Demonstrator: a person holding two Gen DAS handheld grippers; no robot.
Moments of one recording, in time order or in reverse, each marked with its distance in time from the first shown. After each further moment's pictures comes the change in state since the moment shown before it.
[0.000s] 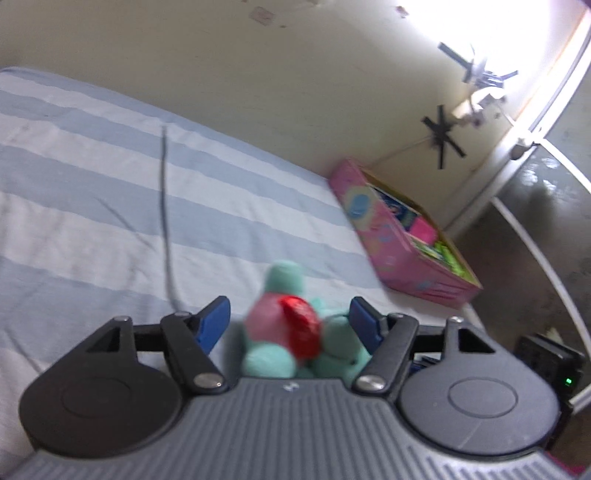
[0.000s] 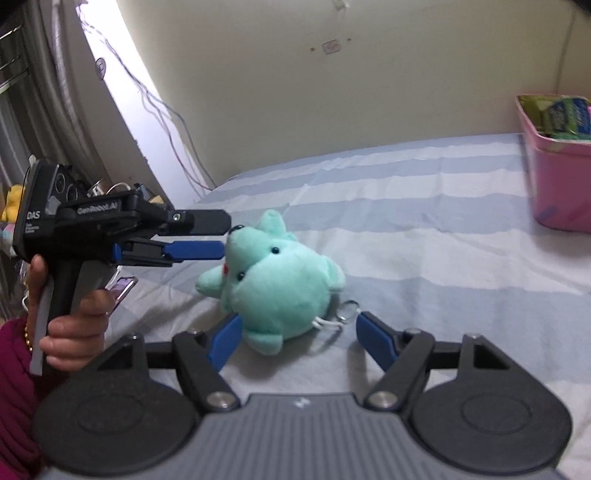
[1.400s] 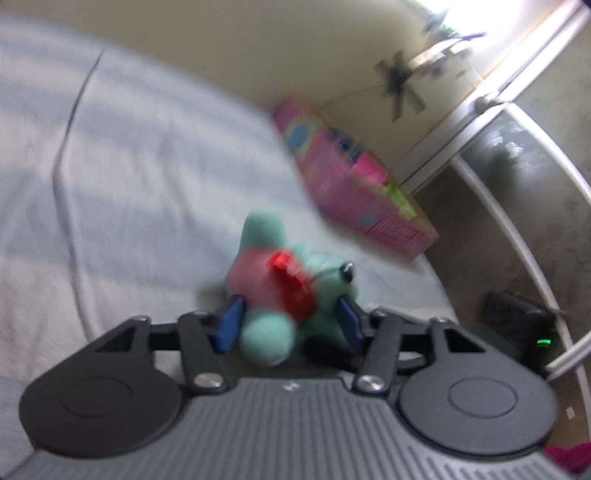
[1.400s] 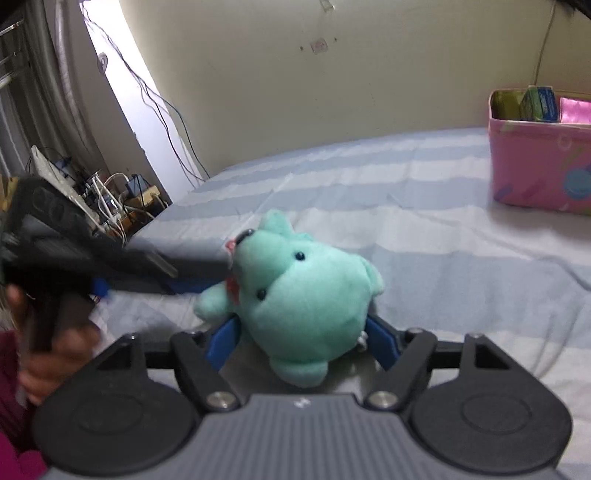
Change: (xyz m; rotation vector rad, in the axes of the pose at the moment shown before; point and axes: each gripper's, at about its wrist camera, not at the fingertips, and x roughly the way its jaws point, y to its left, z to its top) left arm 0.040 -0.039 -0.063 -0.067 0.109 -0.134; right arm -0.031 -0.017 -0.023 -0.001 -0.005 -0.027
